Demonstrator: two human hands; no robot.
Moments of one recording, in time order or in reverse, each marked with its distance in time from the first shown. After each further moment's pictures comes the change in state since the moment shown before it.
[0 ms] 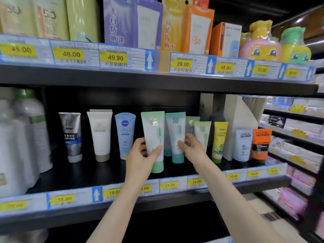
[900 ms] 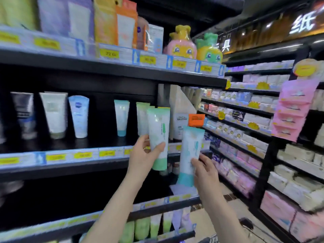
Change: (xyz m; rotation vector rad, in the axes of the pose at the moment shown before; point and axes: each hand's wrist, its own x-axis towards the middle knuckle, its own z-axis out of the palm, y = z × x) left_hand -0.125 0.050 0.137 -0.214 -0.179 -0.066; right_hand -0.185 0.022 -0.181 0.349 0.322 0.091
